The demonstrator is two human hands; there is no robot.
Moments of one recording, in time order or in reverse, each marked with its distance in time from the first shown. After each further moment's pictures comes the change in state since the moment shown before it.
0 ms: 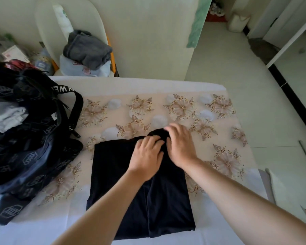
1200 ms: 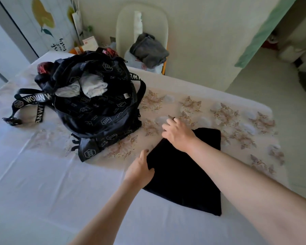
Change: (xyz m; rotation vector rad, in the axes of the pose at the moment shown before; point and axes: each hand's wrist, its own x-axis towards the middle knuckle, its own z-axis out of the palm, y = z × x) left_hand -0.180 -0.064 -0.085 -0.409 -0.276 -0.771; right_hand 0.031 -0.184 -0.011 -0.749 -0.267 -0.925
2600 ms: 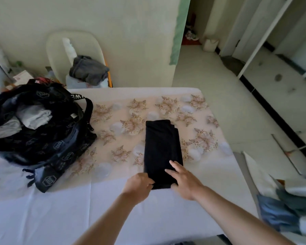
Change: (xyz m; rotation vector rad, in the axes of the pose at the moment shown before) left_hand -0.048 0.052 0.082 0.340 -0.182 0.620; right_hand -0.249 -0.132 0.034 1.097 -0.266 0.762
